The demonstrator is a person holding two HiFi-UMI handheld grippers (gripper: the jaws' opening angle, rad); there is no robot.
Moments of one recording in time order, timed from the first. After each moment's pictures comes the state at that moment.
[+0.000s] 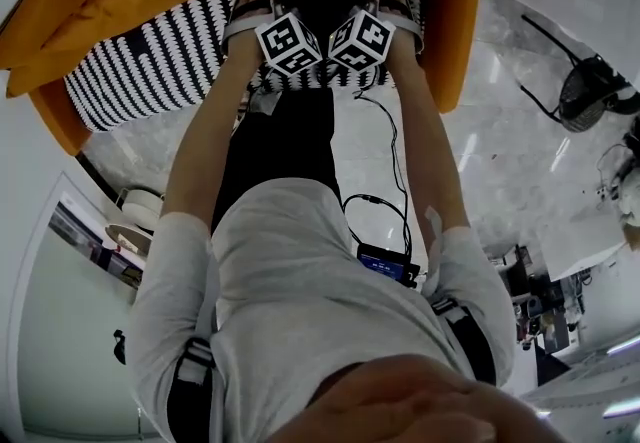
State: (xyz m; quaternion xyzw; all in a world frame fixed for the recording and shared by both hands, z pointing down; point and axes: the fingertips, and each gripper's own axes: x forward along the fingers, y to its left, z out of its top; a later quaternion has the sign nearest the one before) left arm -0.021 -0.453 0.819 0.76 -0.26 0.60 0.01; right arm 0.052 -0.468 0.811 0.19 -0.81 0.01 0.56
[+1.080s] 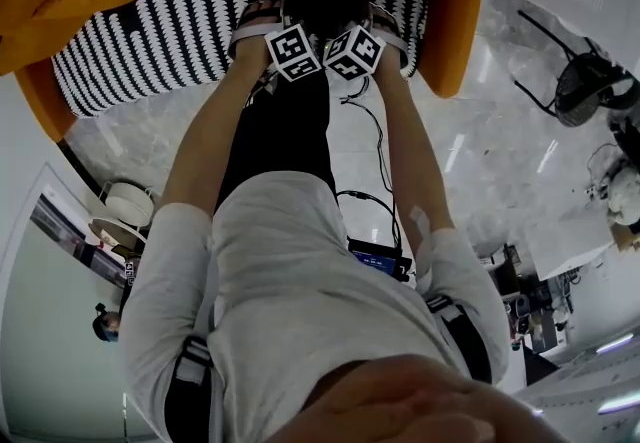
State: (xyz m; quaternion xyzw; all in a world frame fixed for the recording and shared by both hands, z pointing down) left arm -0.024 -0.347 0.865 0.73 -0.22 0.64 -0.01; right arm 0.058 -0.362 0.846 0.20 -0.80 0.05 0.56
